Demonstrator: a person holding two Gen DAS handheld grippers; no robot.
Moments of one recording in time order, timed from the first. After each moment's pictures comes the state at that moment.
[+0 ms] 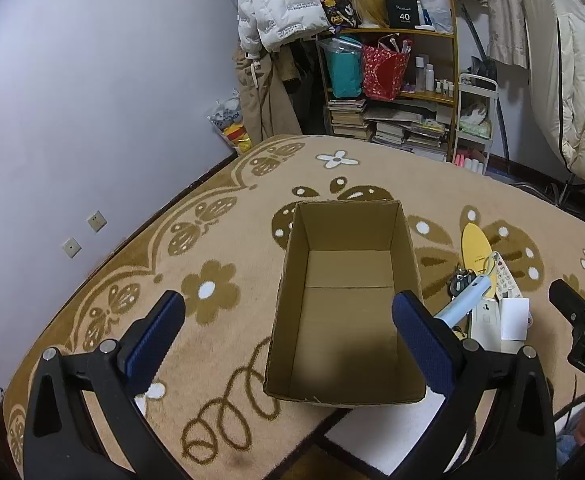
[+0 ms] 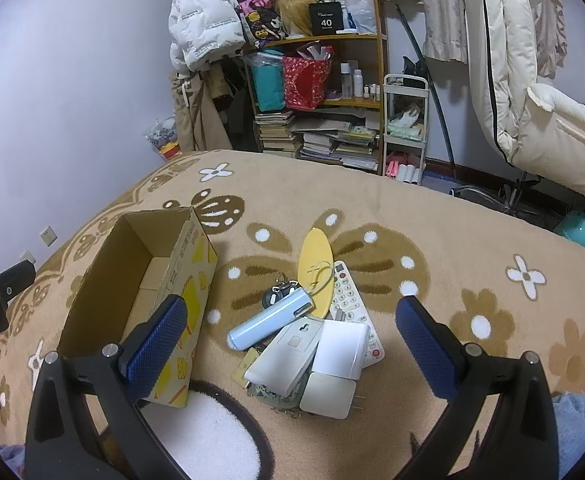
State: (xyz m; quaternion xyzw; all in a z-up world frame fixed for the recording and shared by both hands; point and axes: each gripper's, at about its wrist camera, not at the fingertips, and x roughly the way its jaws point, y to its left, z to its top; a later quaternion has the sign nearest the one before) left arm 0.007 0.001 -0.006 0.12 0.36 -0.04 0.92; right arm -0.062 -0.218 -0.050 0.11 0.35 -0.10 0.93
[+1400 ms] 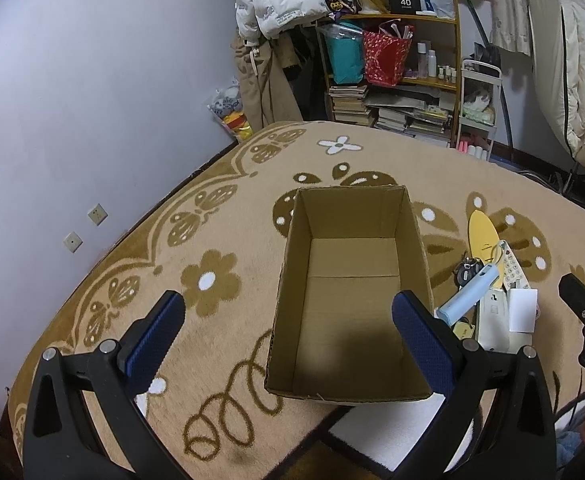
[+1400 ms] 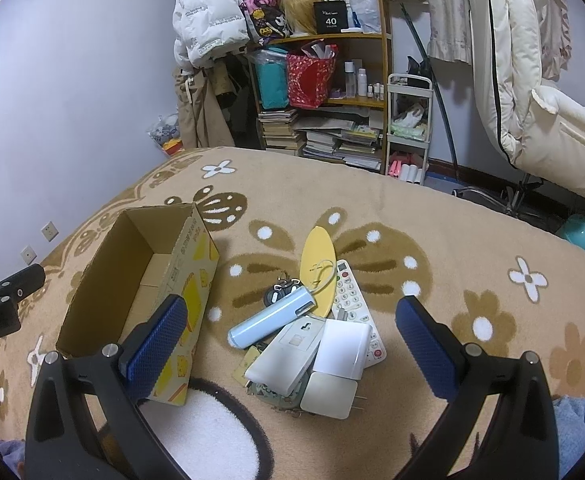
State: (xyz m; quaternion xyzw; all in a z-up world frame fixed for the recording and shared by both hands) left arm 0.016 0.002 -0.016 0.13 0.38 -0.03 0.91; right arm -0.062 -0.219 -0.047 0.11 0.35 -0.10 0.93
